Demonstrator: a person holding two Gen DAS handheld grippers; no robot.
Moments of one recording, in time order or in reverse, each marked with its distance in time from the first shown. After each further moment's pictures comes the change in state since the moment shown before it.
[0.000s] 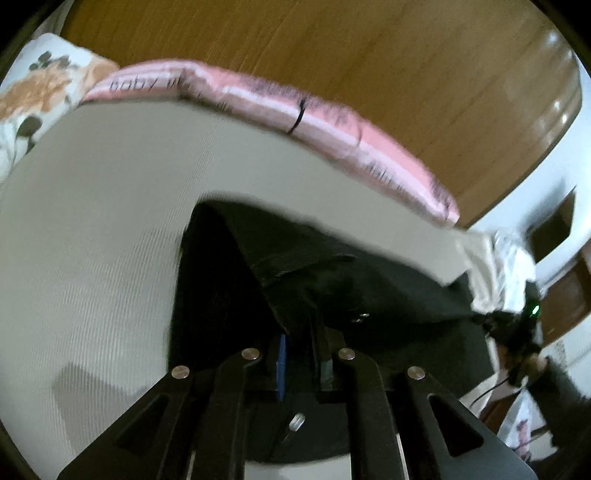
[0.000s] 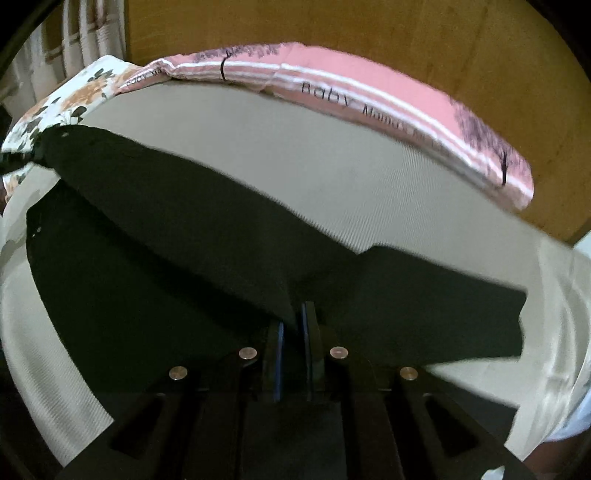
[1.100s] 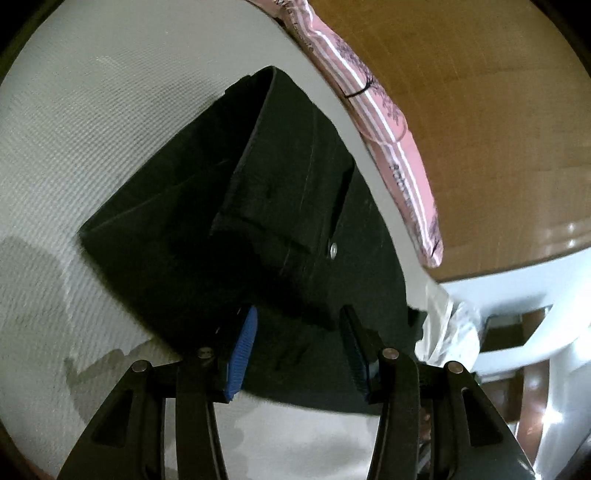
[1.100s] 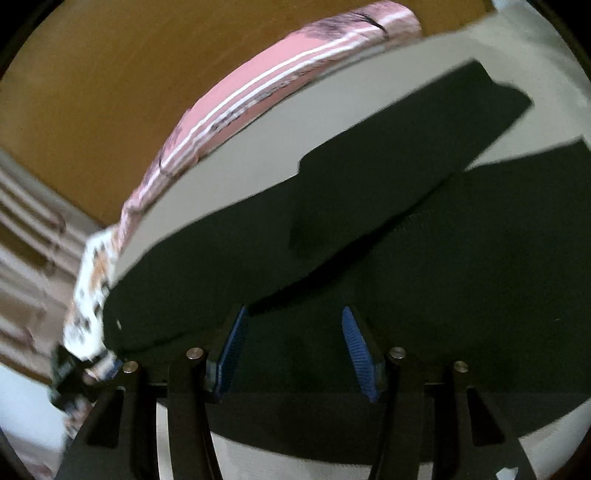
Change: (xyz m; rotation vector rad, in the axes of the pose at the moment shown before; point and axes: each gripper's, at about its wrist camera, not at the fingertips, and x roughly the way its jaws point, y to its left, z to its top) left arm 0.012 0.005 -0.074 -0.508 0.022 -0.162; right arm -0.007 -0.046 -0.098 0.805 -0.144 0.335
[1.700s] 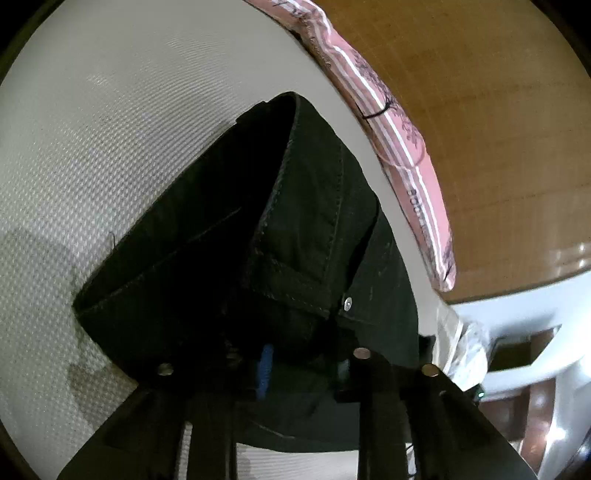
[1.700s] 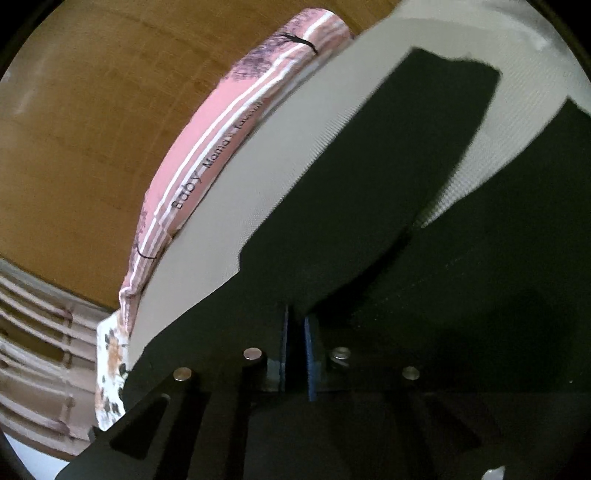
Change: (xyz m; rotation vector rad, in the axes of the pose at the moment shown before) left arm 0.023 0.009 0.031 -0.011 -0.044 0.048; right arm 0.023 -0.034 0.054 0.231 -0.125 0.015
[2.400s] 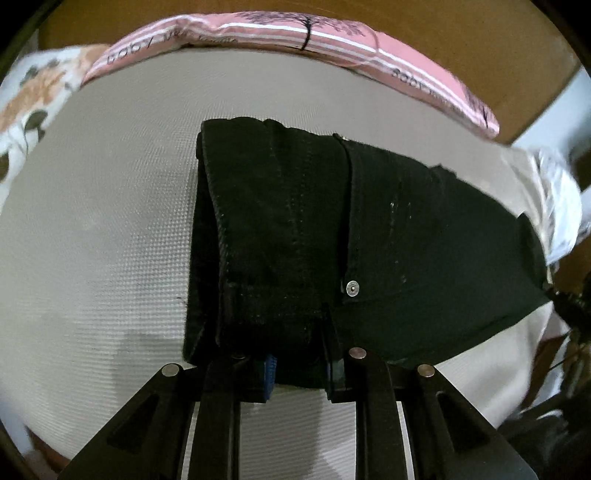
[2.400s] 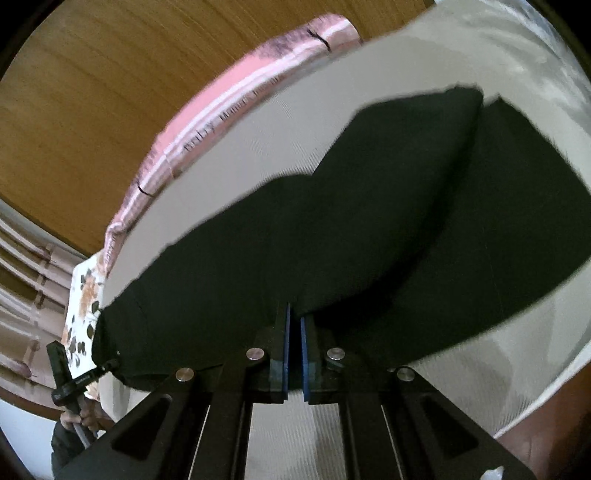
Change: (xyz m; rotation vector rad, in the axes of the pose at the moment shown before) left arm -0.013 -0.038 -0.016 0.671 0.183 0.389; right arm -0.076 -0.004 -0.092 -0.128 0.064 -0.120
